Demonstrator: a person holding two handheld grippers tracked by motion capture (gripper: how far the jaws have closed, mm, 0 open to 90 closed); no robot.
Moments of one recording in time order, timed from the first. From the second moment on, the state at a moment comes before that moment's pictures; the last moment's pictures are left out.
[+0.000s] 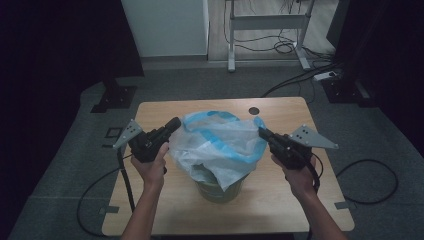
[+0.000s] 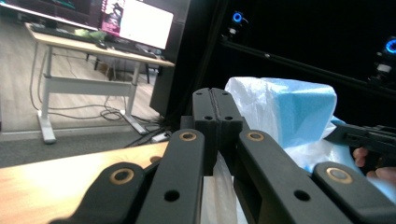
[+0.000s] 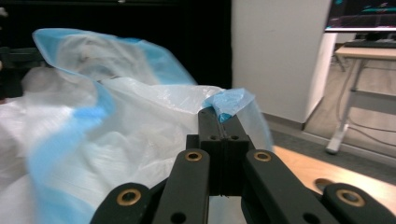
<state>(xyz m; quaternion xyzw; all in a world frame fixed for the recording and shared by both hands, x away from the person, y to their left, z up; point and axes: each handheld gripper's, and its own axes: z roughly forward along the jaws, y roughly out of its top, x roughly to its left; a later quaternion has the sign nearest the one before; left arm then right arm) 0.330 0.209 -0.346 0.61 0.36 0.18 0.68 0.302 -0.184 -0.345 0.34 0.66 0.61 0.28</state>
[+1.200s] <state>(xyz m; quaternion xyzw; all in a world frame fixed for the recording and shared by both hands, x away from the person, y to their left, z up) 0.263 0.257 -0.424 0.64 0.35 0.04 0.69 0.227 -0.219 -0.426 0.36 0.68 0.61 0.18</state>
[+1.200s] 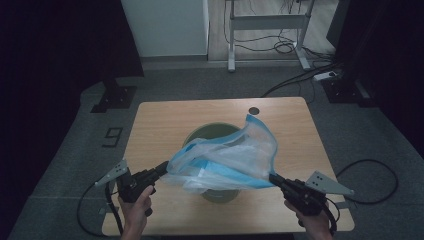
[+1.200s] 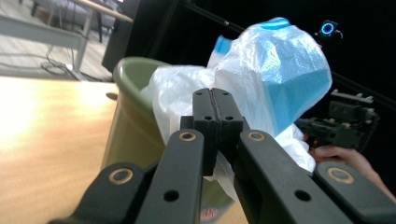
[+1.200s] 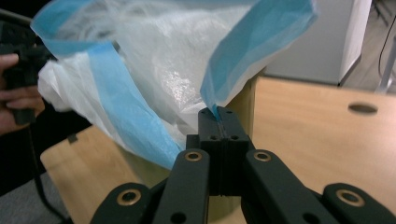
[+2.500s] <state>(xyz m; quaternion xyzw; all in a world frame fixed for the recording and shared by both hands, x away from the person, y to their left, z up) 0.258 0.276 -0.389 0.67 0.34 0.06 0.66 0.248 -0.210 -0.452 0.39 0.70 0.57 0.18</state>
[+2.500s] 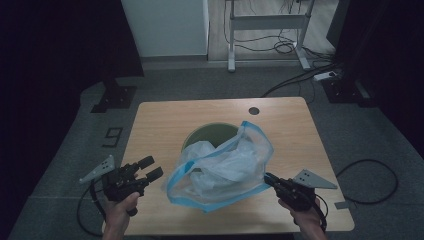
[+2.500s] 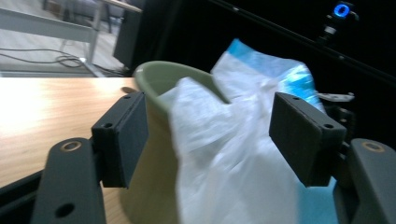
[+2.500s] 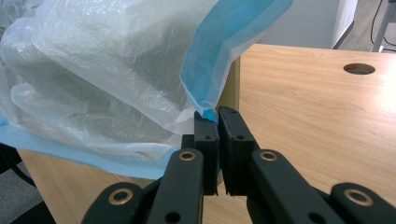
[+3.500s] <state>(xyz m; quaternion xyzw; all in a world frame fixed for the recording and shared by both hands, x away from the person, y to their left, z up) 0.286 0.202 -0.361 0.73 0.32 0.14 0.59 0.237 -0.208 -0.417 0.38 0.69 0.58 0.22</state>
